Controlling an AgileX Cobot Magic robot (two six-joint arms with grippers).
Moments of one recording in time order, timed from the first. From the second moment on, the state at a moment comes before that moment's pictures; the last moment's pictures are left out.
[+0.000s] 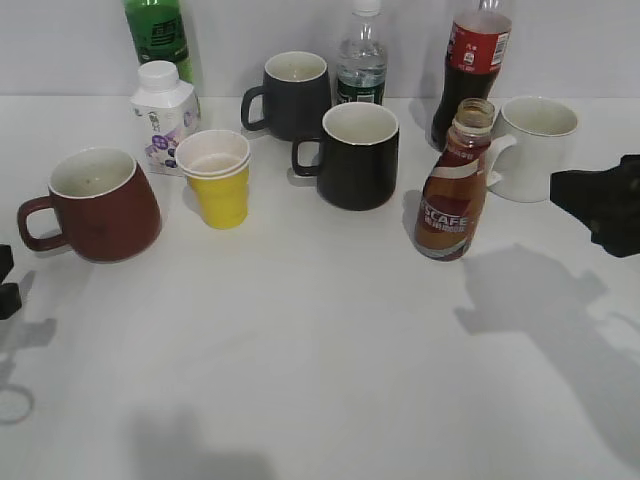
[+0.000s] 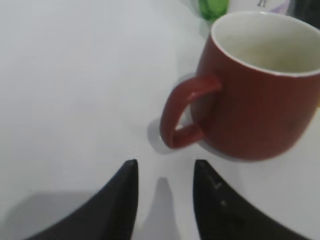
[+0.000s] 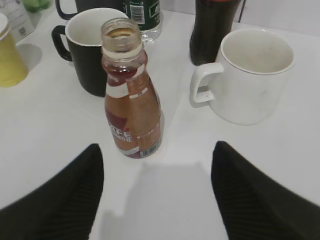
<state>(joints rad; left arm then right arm) -0.28 1.32 -0.13 -0.30 -0.71 0.08 0.37 0.98 -0.46 0.17 0.00 -0.13</state>
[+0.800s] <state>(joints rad) -0.28 1.76 -0.15 -0.21 -1.20 0.07 0.37 1.00 -0.46 0.18 -0.02 -0.13</state>
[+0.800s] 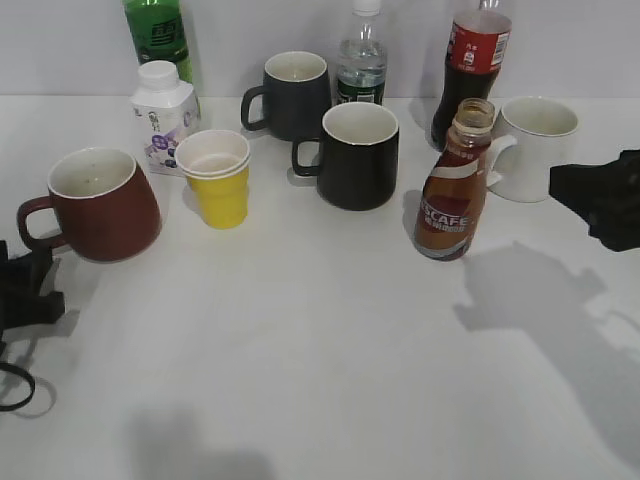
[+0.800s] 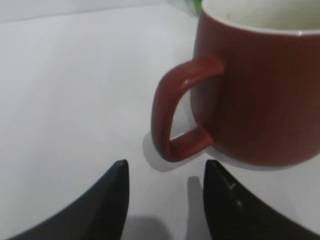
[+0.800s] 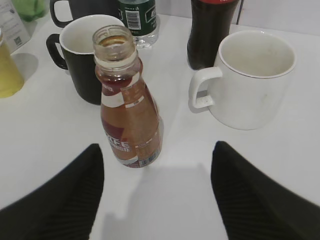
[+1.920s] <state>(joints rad) -0.25 1.87 -0.36 -0.25 -1.21 0.02 0.37 1.00 -0.46 0.18 -0.03 -0.13</state>
